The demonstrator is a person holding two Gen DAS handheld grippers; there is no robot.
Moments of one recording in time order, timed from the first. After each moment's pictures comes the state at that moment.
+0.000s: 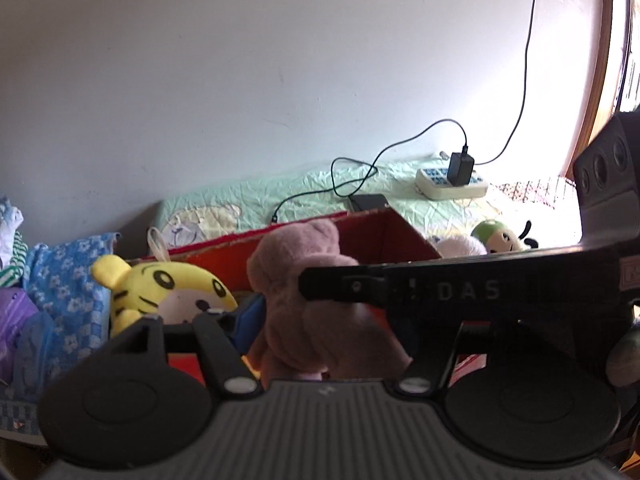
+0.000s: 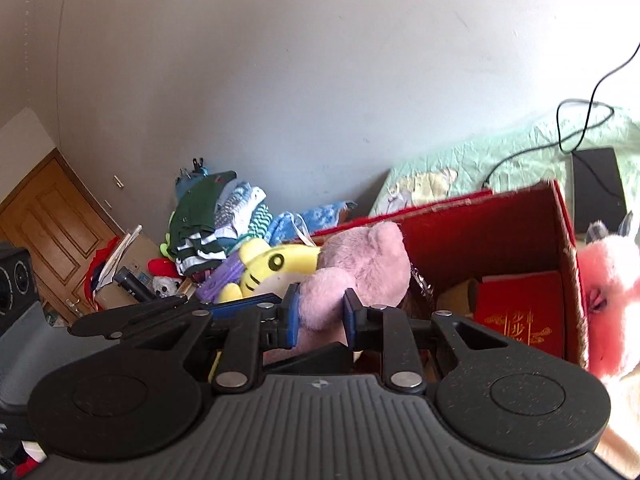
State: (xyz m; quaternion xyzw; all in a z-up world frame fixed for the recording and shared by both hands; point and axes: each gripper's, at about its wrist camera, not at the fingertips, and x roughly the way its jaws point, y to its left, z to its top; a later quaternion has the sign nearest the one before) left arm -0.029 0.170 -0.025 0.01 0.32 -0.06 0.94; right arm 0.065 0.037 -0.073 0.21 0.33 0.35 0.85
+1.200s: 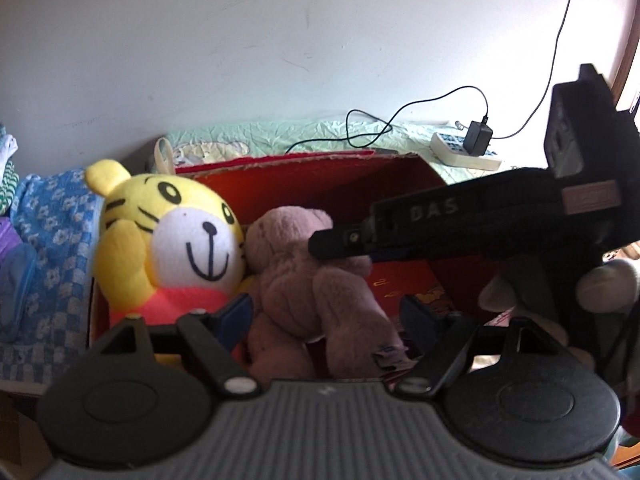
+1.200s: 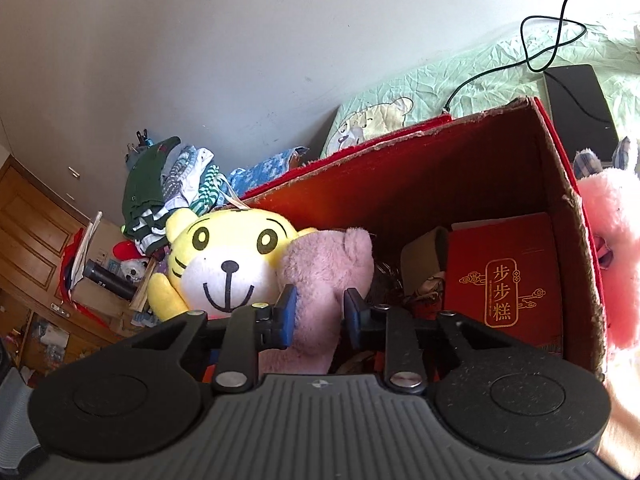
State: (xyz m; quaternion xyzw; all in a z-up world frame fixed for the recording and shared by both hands) left arm -0.035 0.194 -0.050 -0.06 0.37 -0.06 0.92; right arm 0.107 0.043 -0.105 0.21 0.43 0.31 0.82
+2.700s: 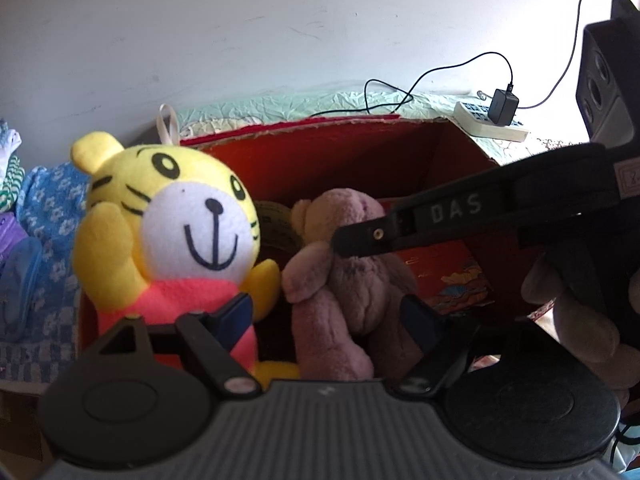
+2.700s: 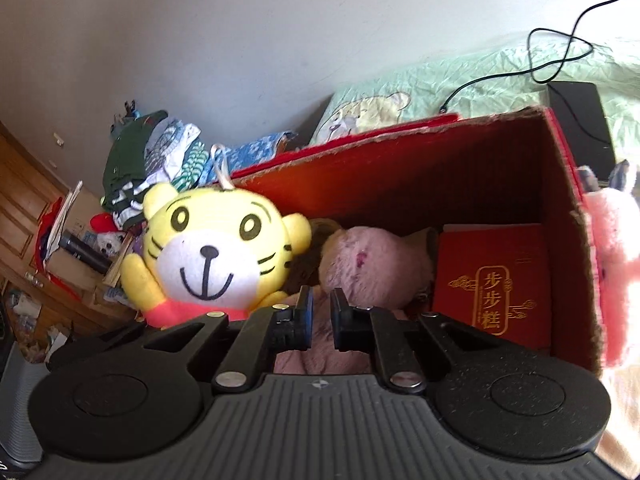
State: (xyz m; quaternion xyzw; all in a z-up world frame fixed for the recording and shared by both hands) left arm -0.010 0.196 -0.076 -0.03 0.41 -0.03 0.91; right arm 0.105 0.048 -0.104 0.16 0.44 0.28 0.84
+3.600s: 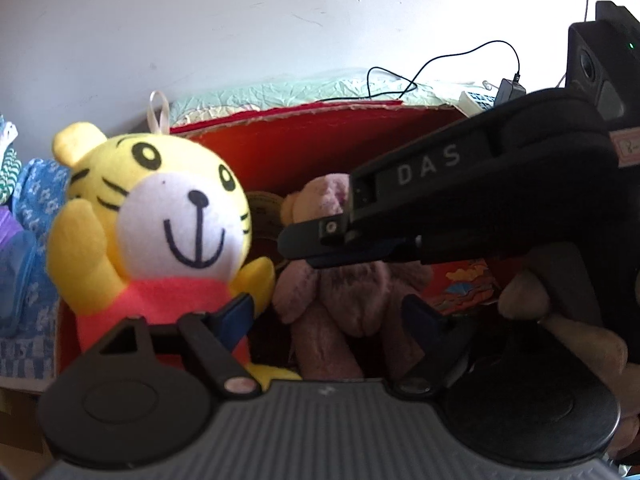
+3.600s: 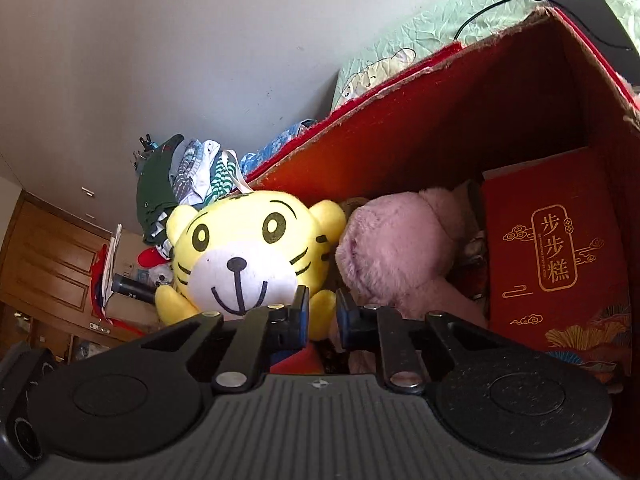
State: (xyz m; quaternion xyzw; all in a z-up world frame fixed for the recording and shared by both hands) left arm -0.005 0.189 -0.084 -0.02 0.43 -0.03 0.90; right arm 0.115 0.057 -0.125 0.27 0.48 0.31 0.77
